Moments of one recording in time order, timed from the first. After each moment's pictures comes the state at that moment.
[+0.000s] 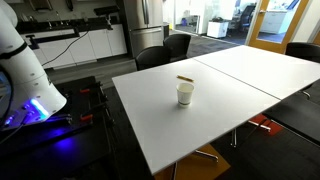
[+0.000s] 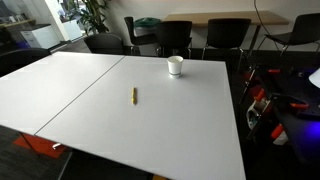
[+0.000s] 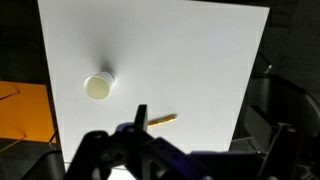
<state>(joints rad) 0.10 -0.46 0.13 -2.24 -0.02 1.86 0.16</state>
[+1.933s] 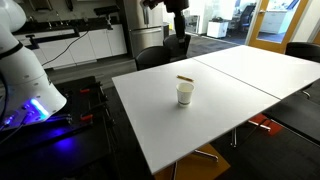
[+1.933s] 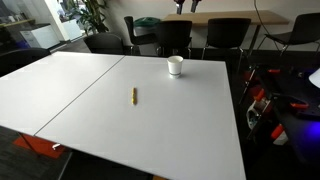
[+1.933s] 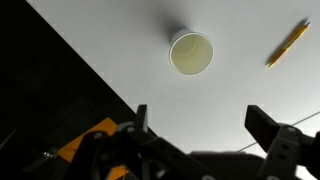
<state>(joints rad) -0.18 0.03 -0.16 -2.28 0.02 2.52 0.26</state>
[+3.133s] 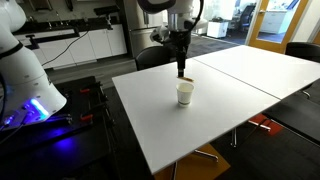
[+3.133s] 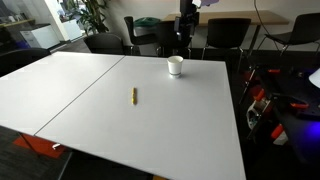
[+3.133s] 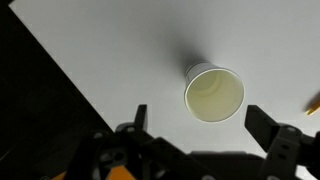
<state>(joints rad) -0.17 0.29 -0.16 -2.20 0.05 2.54 0.19</state>
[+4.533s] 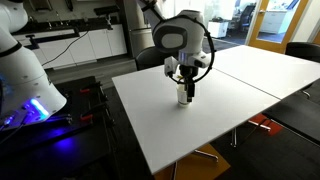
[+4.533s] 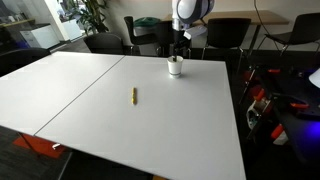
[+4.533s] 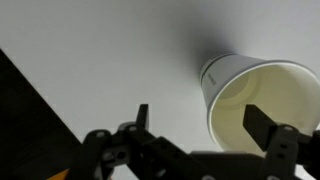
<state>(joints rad) -0.24 0.65 -0.11 -2.01 0.11 2.70 0.10</state>
